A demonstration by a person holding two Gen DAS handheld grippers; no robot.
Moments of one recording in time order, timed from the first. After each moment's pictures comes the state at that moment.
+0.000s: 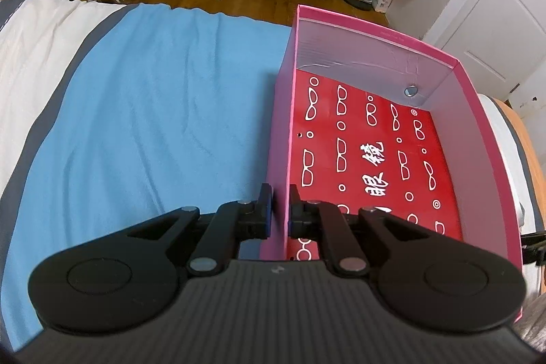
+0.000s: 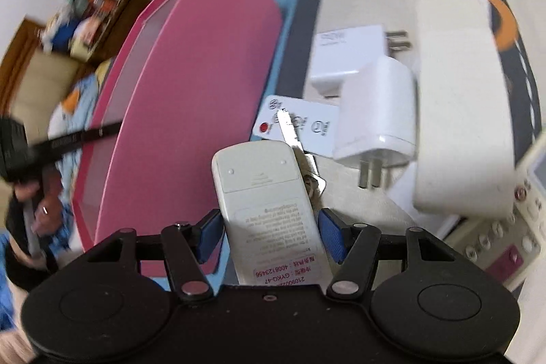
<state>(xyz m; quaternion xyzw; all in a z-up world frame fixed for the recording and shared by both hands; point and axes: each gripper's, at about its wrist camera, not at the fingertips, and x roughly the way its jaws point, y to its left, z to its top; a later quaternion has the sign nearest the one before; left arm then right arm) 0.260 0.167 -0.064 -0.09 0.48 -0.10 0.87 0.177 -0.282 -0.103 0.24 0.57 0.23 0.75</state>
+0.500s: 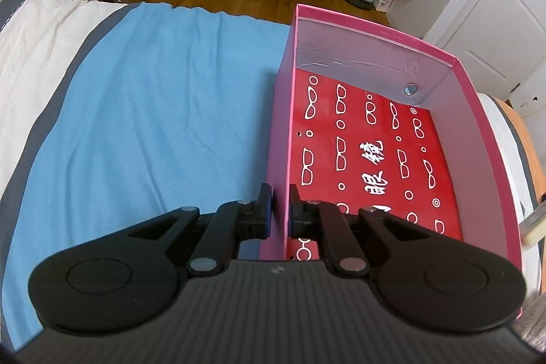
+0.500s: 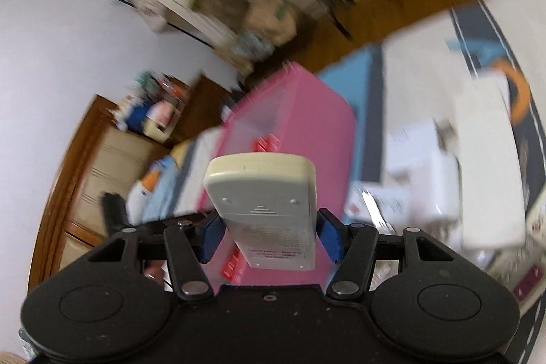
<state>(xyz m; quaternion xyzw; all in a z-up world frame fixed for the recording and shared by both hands) 0.259 0.169 -0.065 -0.09 0.49 -0.09 0.86 0.161 -0.288 -0.021 0.32 0.40 0.29 0.81</state>
